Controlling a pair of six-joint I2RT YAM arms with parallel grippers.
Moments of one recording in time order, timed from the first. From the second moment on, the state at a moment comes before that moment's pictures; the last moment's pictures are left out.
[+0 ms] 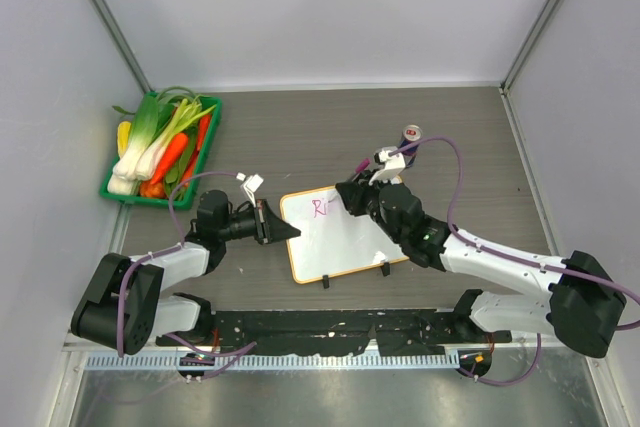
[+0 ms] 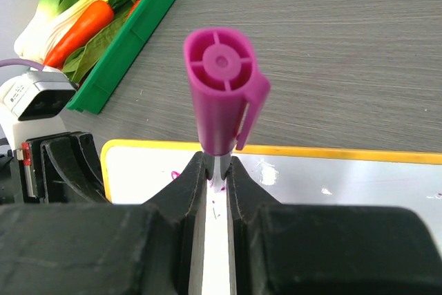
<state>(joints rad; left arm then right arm) -0.29 1.26 0.27 0.64 0.91 -0.71 0.89 1.16 0.63 0.33 0.36 0.53</state>
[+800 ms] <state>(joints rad) -0.29 1.26 0.27 0.64 0.91 -0.71 0.89 1.10 0.58 0.29 0.33 0.55</state>
